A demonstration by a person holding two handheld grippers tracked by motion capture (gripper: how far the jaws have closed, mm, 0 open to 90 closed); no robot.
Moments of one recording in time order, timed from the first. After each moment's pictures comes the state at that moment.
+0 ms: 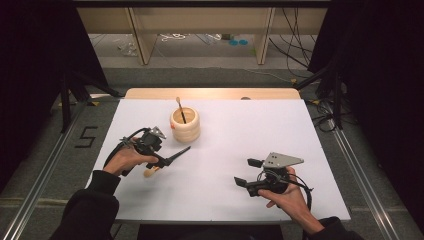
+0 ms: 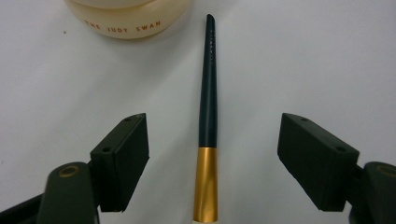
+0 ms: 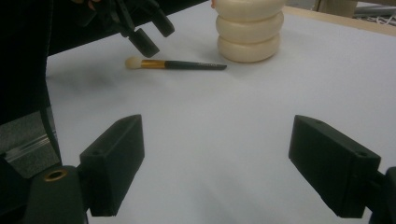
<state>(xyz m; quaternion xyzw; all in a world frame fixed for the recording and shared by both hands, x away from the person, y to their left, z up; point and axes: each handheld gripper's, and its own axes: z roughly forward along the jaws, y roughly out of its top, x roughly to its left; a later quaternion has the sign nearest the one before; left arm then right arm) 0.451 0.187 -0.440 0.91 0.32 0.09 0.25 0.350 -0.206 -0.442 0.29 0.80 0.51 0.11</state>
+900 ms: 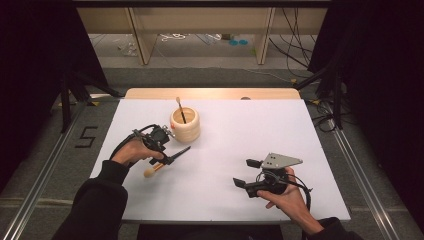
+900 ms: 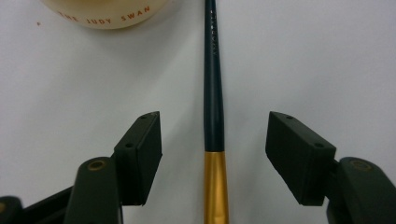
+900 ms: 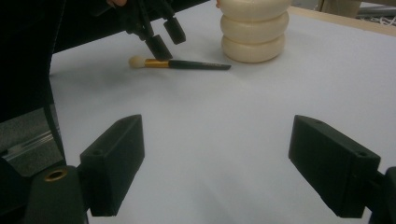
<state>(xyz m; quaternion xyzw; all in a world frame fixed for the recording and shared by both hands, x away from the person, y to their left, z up) 0.473 0.168 -0.442 0.94 0.30 0.06 0.17 0.348 -0.203 -0.440 0.28 0.80 0.51 0.11</state>
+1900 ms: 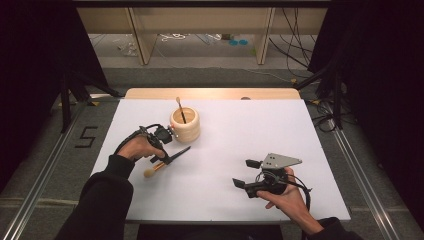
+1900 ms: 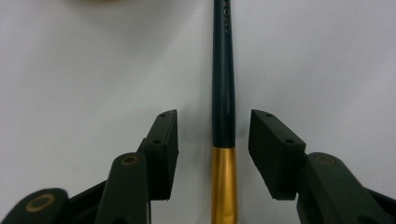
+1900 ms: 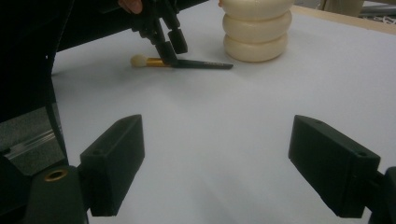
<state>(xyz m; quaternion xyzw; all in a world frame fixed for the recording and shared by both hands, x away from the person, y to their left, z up) 0.487 0.161 -0.452 0.95 0.30 0.02 0.10 0.348 -0.201 -0.441 0.28 0.80 0.52 0.10</state>
